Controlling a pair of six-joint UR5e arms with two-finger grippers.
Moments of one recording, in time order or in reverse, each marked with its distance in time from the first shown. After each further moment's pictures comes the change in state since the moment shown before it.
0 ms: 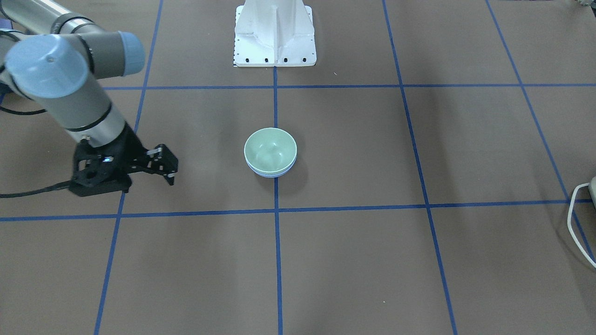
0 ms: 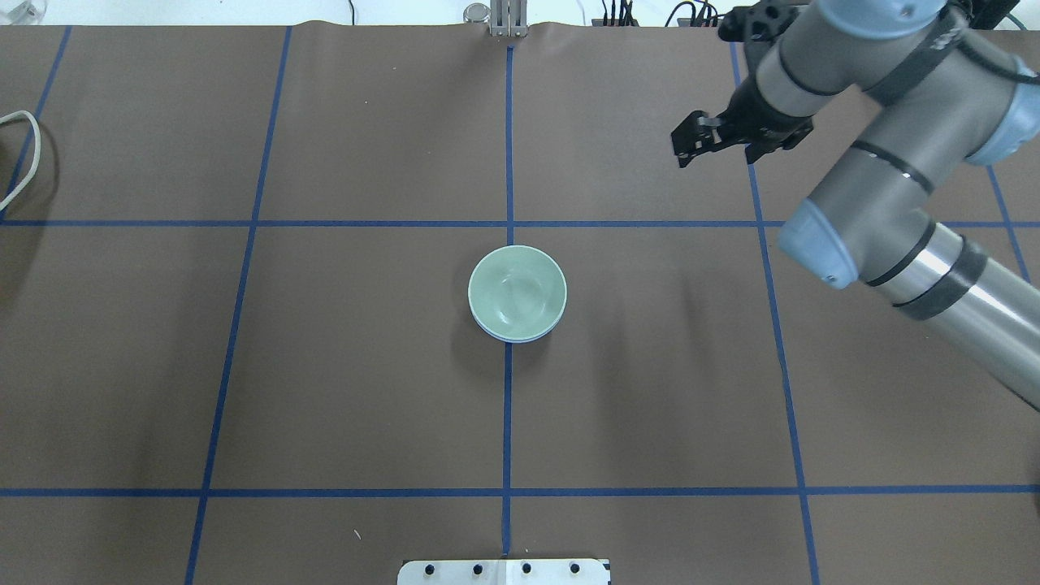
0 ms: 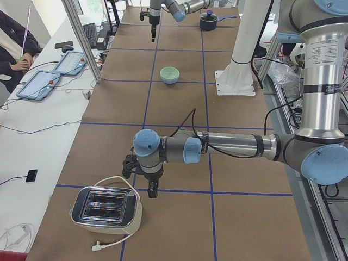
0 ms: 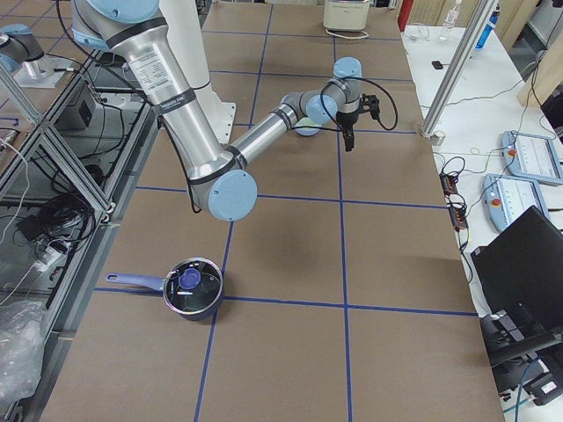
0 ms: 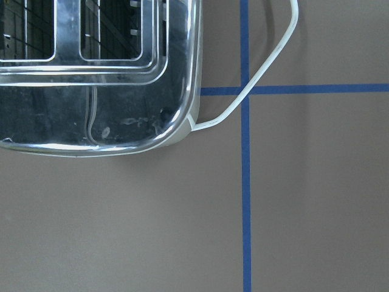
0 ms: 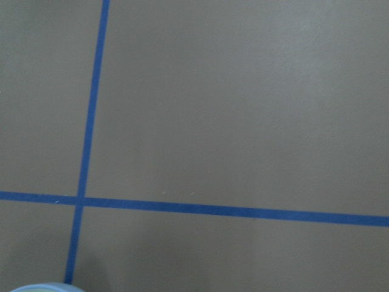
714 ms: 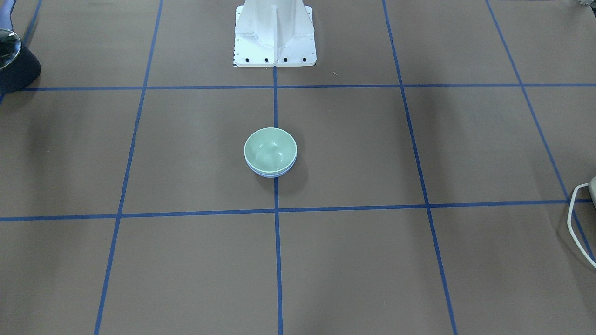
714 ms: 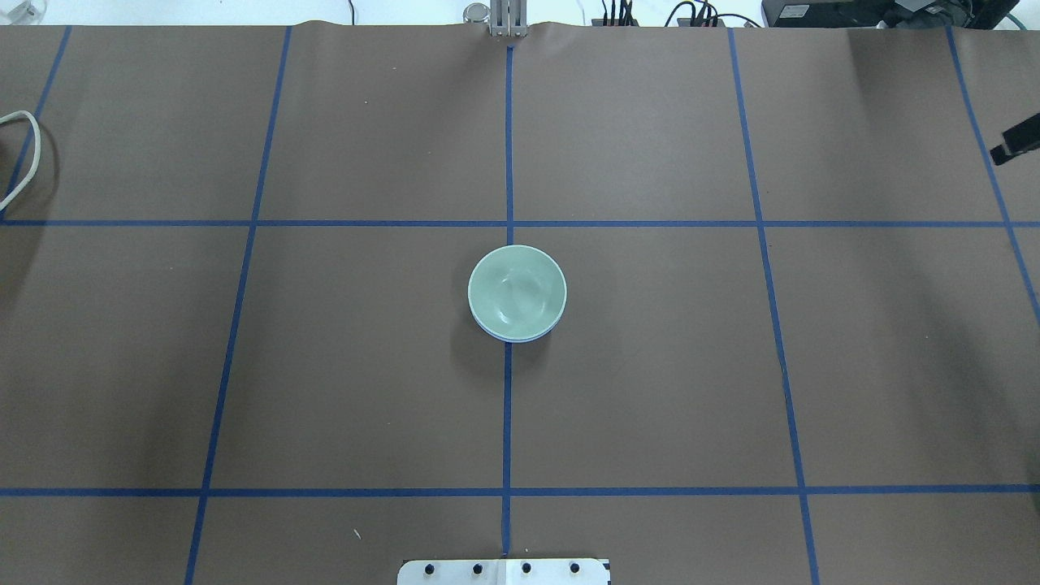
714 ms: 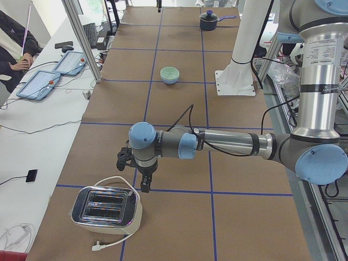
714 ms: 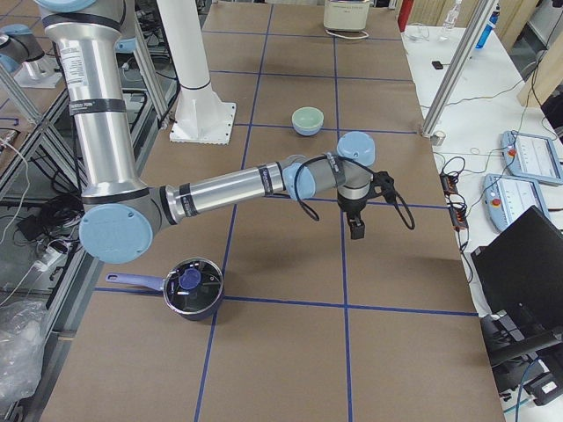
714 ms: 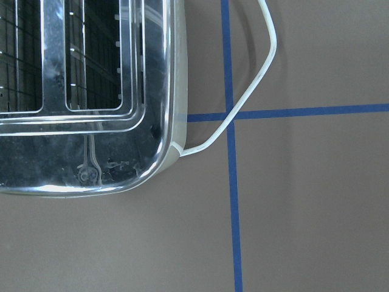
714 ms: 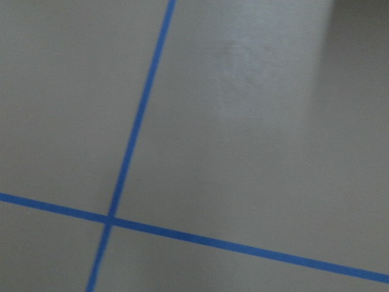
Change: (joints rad) left arm 0.002 -0.030 0.001 -0.060 0.000 0.002; right arm 0.438 -0.401 0.023 -0.003 0.167 -0.617
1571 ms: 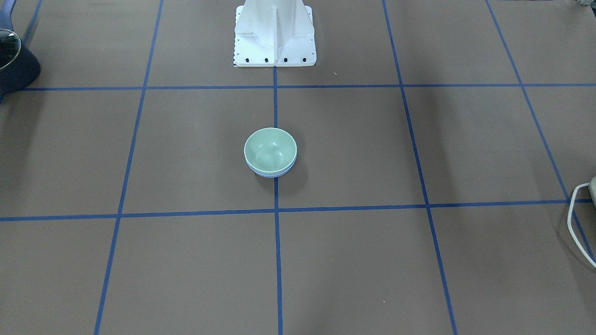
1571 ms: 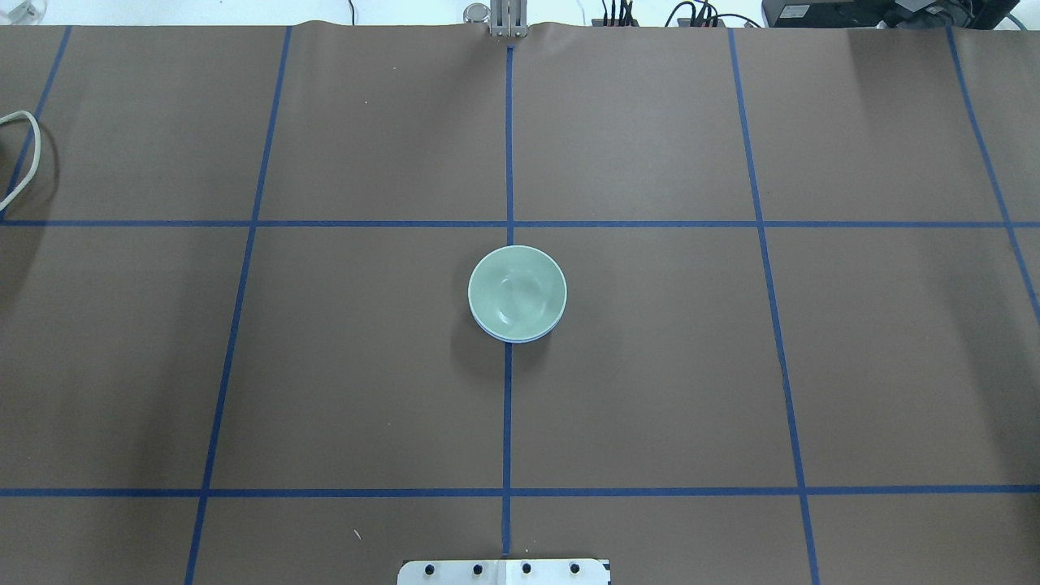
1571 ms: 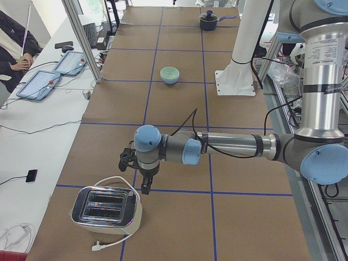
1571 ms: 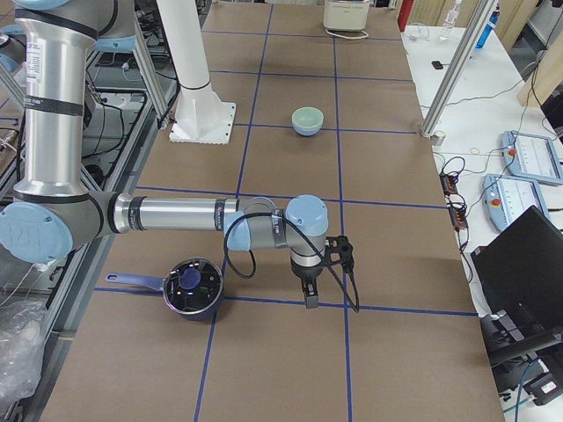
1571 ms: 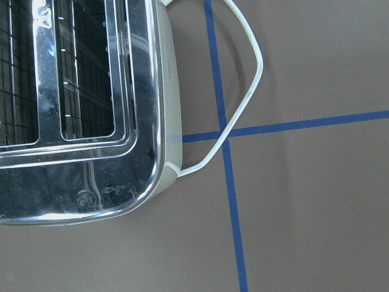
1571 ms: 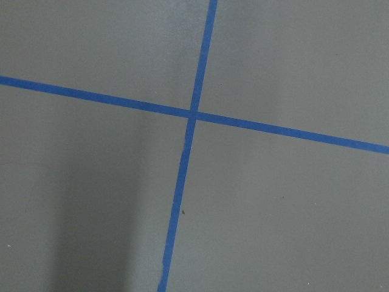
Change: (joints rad) left arm 0.000 0.034 0.005 -0.075 0.001 0.000; right arm 0.129 -0.211 -0.001 -0.001 -0.046 -0.192
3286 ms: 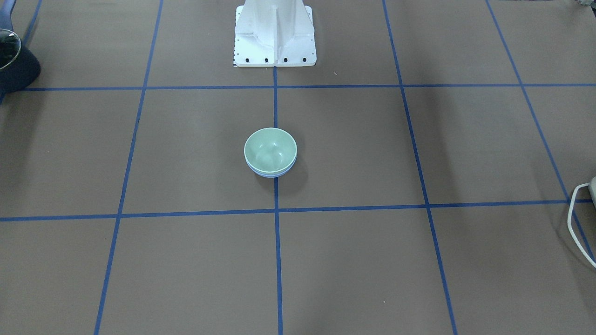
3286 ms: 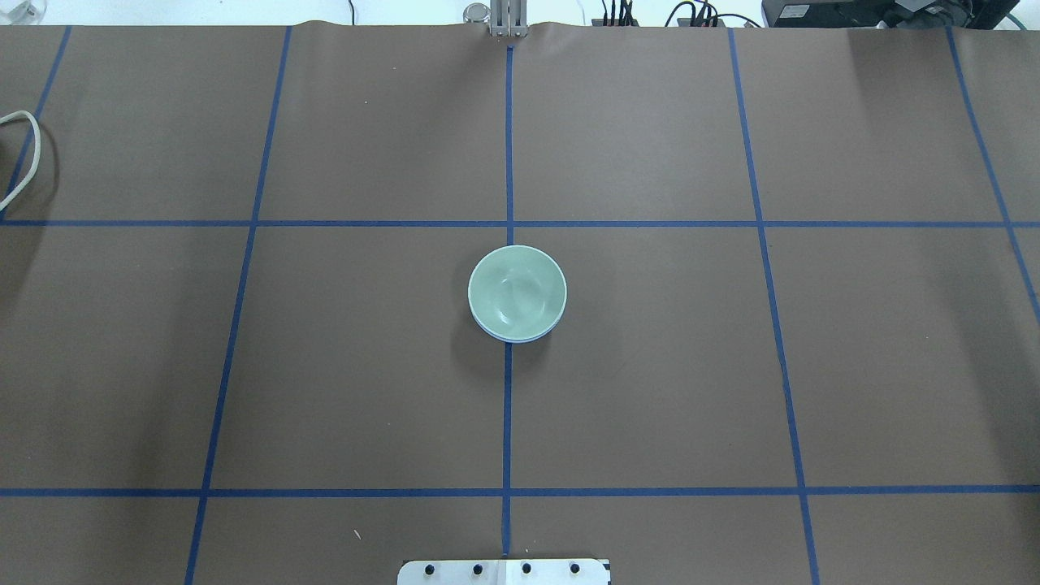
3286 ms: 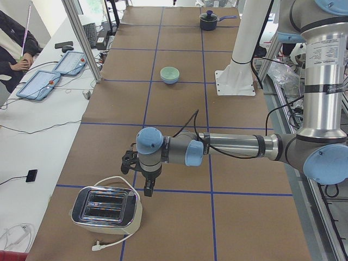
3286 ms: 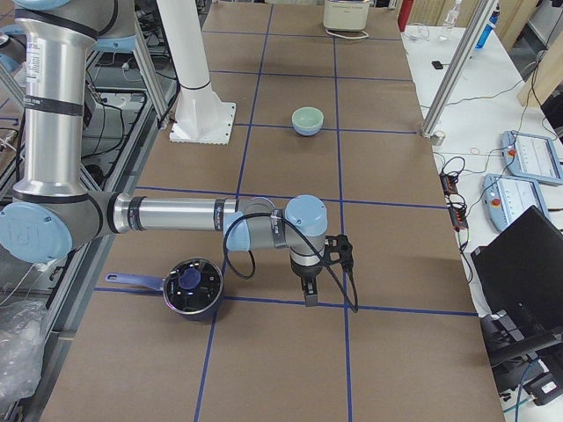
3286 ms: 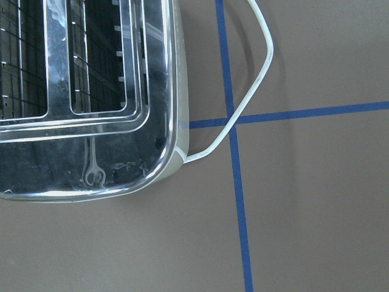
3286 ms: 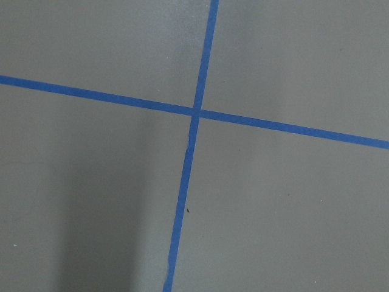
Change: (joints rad) left arm -0.006 0.016 -0.005 0.006 -0.002 0.000; right arm -0.002 -0.003 0.002 0.011 0.019 0.017
